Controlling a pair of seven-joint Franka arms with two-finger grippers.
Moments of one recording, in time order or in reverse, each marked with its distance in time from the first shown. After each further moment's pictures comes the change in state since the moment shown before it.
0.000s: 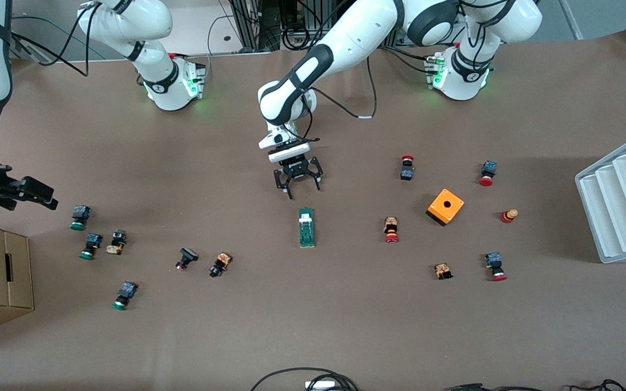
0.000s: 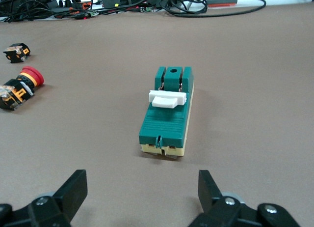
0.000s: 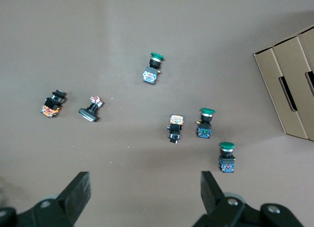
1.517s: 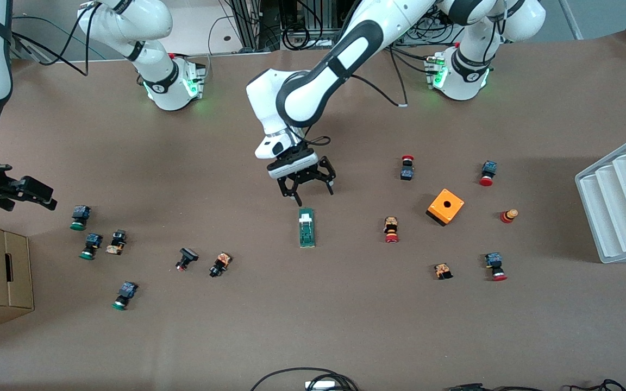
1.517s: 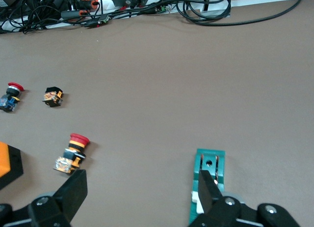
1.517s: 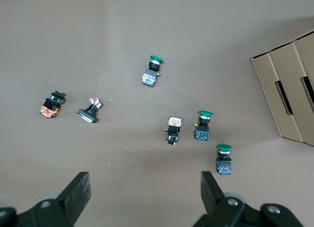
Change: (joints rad) left arm 0.185 -0.272 -0.001 0.019 -0.352 0.009 0.587; right arm 0.001 0.002 0.006 0.015 -0.019 -0.003 -0.001
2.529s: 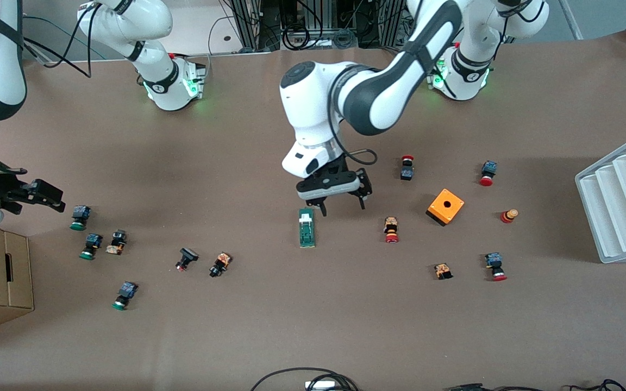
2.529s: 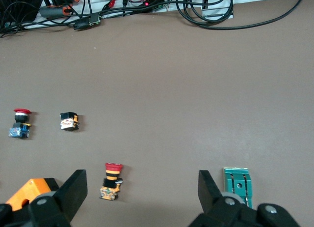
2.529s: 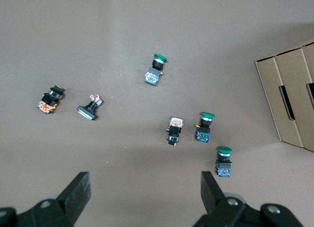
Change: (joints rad) left arm 0.219 -0.188 0.000 0.005 -0.319 0.060 0.539; right arm 0.031 0.018 0.007 0.004 -0.022 0.000 0.000
